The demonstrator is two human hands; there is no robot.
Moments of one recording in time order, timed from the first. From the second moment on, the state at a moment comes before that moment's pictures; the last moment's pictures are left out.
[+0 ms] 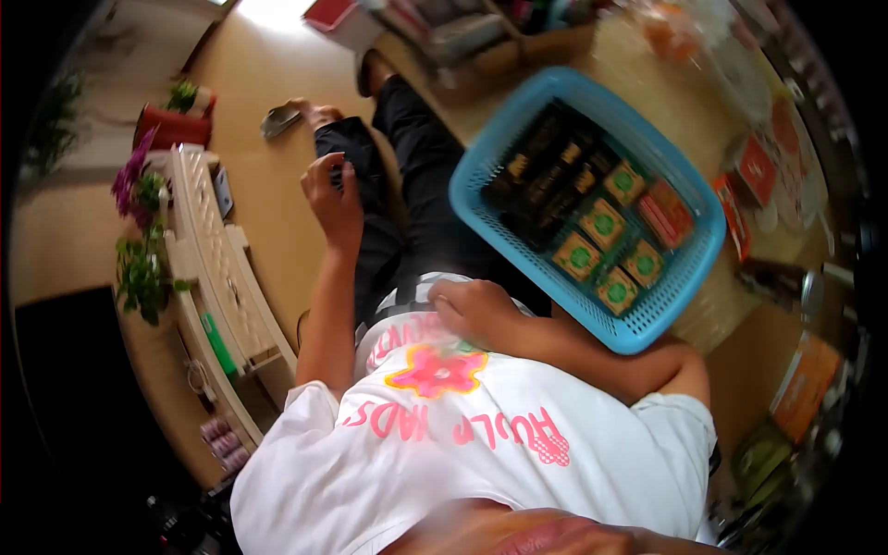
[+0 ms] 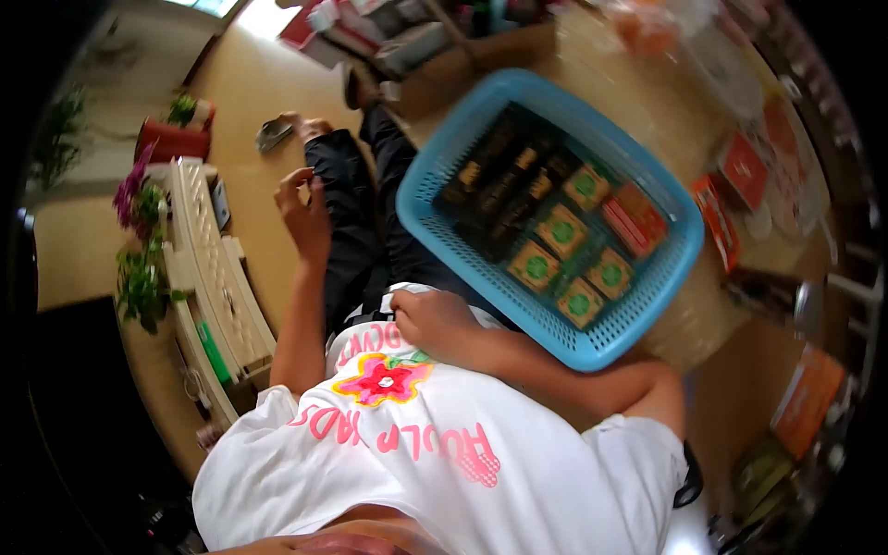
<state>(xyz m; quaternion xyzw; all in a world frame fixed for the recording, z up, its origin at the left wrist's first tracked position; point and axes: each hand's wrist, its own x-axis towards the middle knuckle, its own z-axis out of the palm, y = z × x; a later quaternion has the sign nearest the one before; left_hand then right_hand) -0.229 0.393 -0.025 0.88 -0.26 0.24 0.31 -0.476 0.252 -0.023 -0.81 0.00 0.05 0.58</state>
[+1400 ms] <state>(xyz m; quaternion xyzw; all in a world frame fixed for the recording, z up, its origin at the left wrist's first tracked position) -0.092 0.516 -0.107 0.98 0.21 0.02 0.01 -0.456 0.234 -0.003 -0.71 0.18 0.24 0.64</state>
